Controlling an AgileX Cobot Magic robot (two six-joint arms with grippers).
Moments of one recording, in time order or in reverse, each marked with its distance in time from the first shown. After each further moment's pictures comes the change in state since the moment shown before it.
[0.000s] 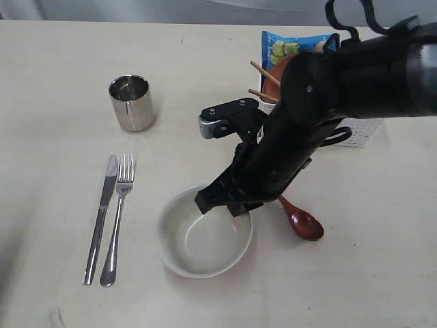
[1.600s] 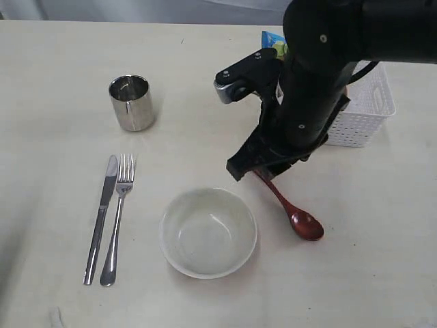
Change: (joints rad) left arm 0.000 0.000 0.000 0.000 0.000 0.000; right arm 0.002 -0.071 -0.168 -0.442 0.294 0.235
